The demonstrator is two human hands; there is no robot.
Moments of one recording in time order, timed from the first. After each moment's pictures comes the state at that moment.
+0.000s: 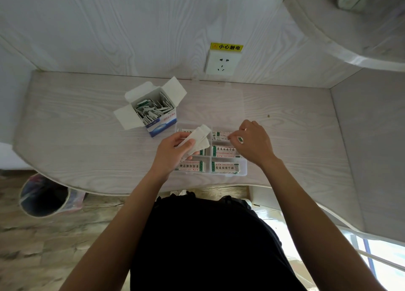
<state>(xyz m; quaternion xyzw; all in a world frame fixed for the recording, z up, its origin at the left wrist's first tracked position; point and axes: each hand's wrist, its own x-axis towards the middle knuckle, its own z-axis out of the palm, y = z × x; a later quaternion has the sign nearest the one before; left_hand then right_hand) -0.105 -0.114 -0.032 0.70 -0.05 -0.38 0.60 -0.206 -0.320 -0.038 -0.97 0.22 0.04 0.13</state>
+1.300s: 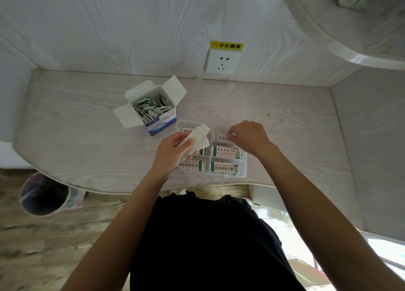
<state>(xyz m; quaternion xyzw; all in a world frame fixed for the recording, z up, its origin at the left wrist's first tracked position) -0.108 -0.113 -0.030 0.70 -0.04 -0.38 0.60 -0.181 -0.325 -0.030 -0.97 0.14 0.18 0.01</state>
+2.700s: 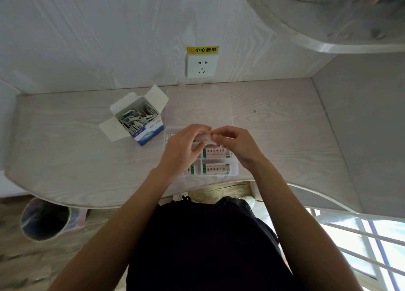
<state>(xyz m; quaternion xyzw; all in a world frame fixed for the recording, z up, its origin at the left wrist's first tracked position) -0.109 -0.149 -0.027 0.75 -0.51 -0.07 0.42 -0.214 -0.290 -0.001 -0.67 0.34 -0.02 0.66</state>
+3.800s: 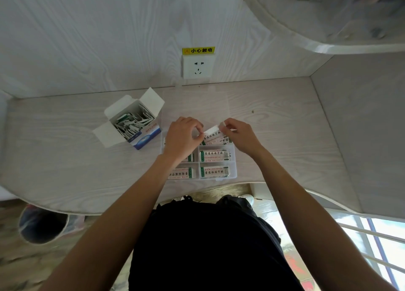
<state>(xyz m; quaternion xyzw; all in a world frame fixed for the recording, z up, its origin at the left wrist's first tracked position) -0.084 -0.189 -0.054 0.84 -0.45 -0.11 0.29 -0.202 -0.334 -0.040 -0.83 0.33 0.00 0.45</state>
